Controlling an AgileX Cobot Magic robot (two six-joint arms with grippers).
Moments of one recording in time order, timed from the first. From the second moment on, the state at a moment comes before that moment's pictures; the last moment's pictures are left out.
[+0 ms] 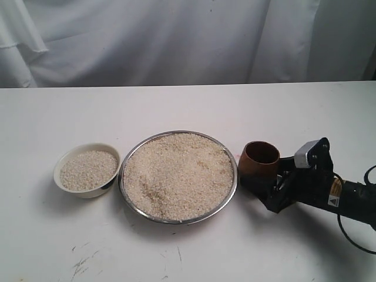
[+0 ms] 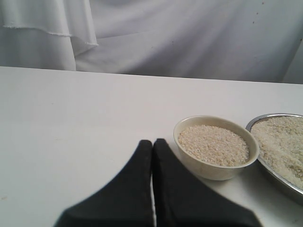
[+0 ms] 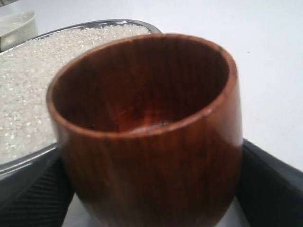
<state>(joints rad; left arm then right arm) 0.01 0.01 0.00 -0.04 0.29 0.01 0.09 2.26 -0.69 -0.97 -1.21 0.29</state>
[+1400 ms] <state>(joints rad) 0.01 0.01 0.00 -0.04 0.29 0.01 0.76 2.01 -1.24 -1.61 0.39 -0.24</state>
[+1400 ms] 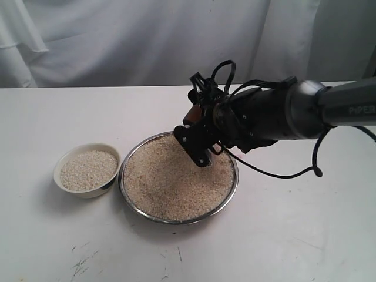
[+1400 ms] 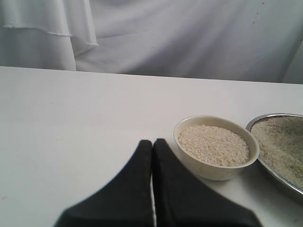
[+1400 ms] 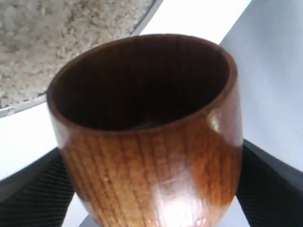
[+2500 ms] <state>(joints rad) 0.01 0.01 0.00 -0.04 0.29 0.01 0.82 2.11 -1.27 -0.91 0.36 -0.75</state>
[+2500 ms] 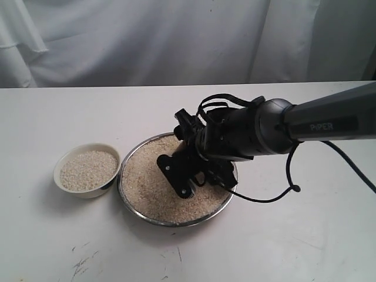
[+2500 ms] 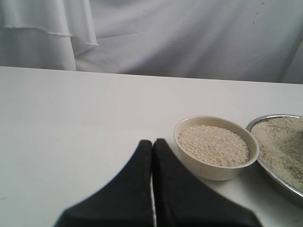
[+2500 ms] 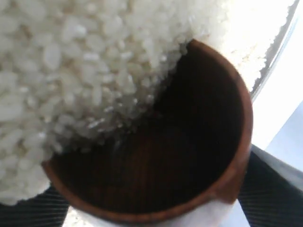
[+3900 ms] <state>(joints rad) 0.01 0.01 0.00 -0.04 0.29 0.01 0.73 2.12 -1.28 0.05 0.28 -1.25</state>
